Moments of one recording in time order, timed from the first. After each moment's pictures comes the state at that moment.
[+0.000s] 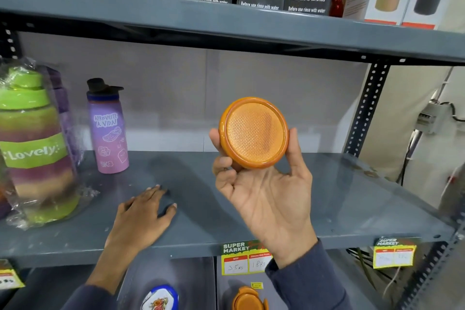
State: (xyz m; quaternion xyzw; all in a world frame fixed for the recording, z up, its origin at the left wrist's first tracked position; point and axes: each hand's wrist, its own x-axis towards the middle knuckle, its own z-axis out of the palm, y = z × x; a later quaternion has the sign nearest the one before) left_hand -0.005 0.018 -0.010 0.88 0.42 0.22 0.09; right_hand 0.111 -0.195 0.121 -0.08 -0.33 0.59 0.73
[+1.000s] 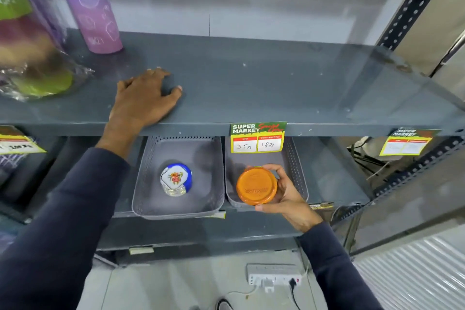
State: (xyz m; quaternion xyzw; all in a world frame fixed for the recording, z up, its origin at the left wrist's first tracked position) left_hand -0.005 0.025 -0.012 0.89 0.40 0.19 0.08; right_hand 0.169 -0.274 -0.176 -0.56 -0.34 0.44 0.61
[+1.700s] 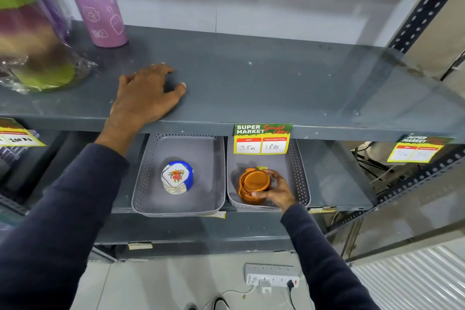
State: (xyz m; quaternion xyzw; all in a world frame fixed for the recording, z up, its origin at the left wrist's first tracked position) left_hand -0.006 0.029 -0.015 0.89 0.39 0.22 0.09; right_hand 0.229 -0.226 -0.287 -0.80 -0.20 0.34 0.45
